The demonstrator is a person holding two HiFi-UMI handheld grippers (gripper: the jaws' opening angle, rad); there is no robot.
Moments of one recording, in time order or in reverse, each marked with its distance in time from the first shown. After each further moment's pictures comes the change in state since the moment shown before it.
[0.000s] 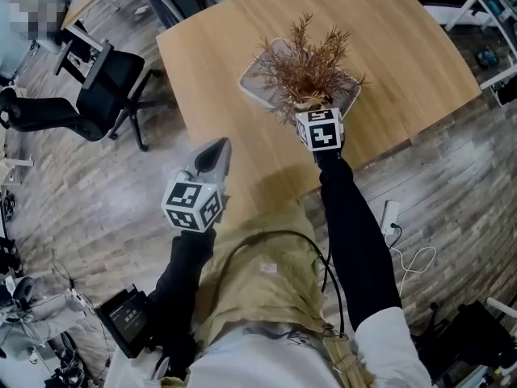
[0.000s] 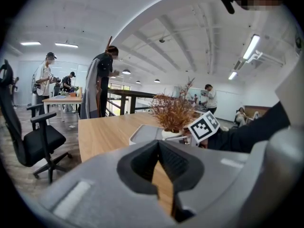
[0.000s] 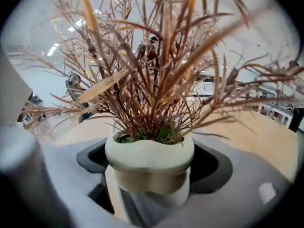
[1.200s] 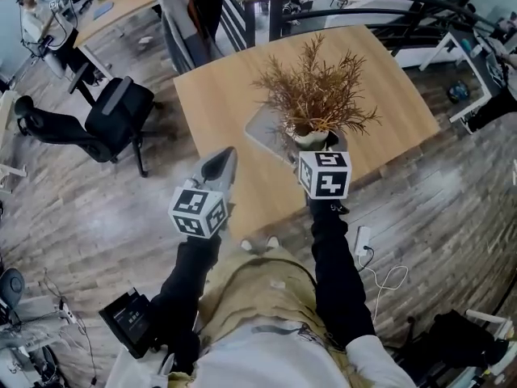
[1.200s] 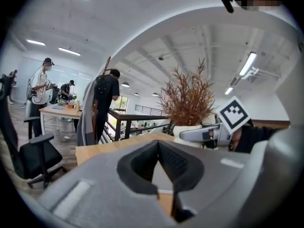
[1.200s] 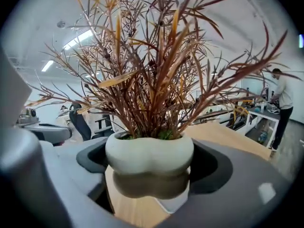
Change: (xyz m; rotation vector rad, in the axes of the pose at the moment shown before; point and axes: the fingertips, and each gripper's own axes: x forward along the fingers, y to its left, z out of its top) left arm -0.056 -0.030 0.179 -0.030 -0.160 -0.048; right arm -0.193 0.041 0.206 0.088 -0.123 -0.056
